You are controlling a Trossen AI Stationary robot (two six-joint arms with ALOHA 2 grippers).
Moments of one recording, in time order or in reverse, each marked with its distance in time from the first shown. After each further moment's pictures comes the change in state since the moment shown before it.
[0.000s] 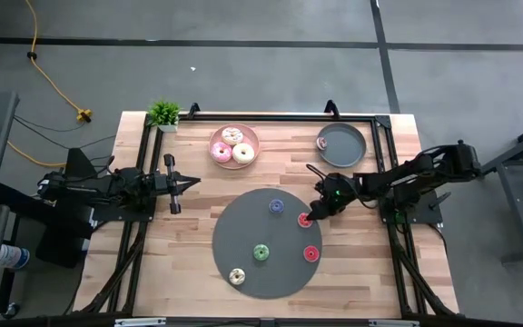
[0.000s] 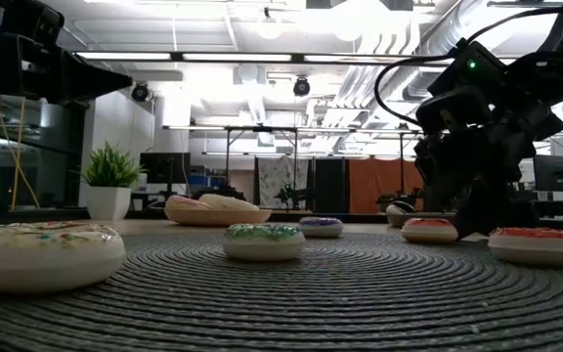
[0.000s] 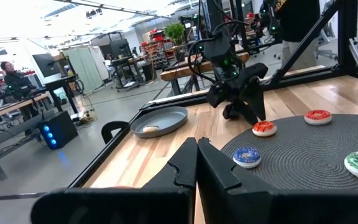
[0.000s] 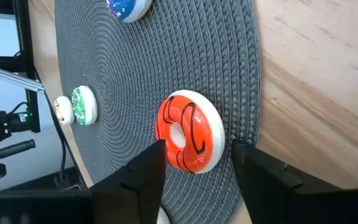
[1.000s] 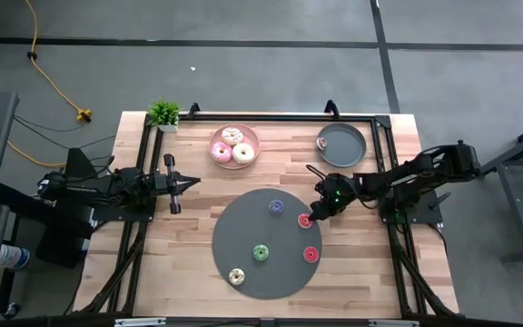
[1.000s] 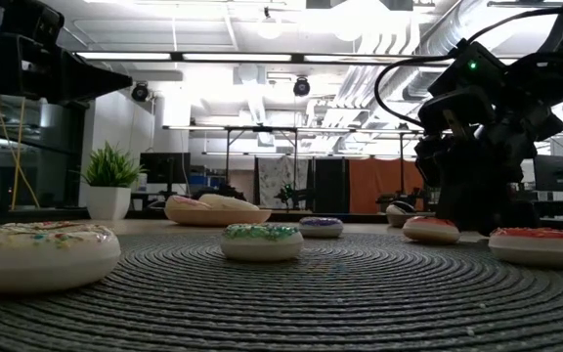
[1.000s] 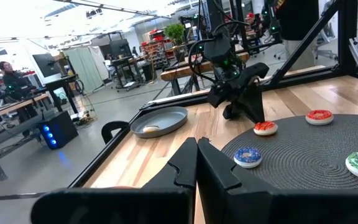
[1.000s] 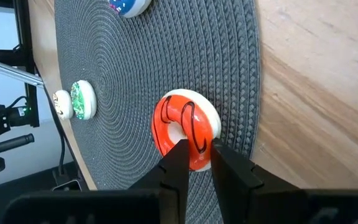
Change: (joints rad) left arm 0.000 0.000 0.000 0.000 0.000 0.000; right arm 0.000 0.000 -0.002 0.004 -0.016 -0.014
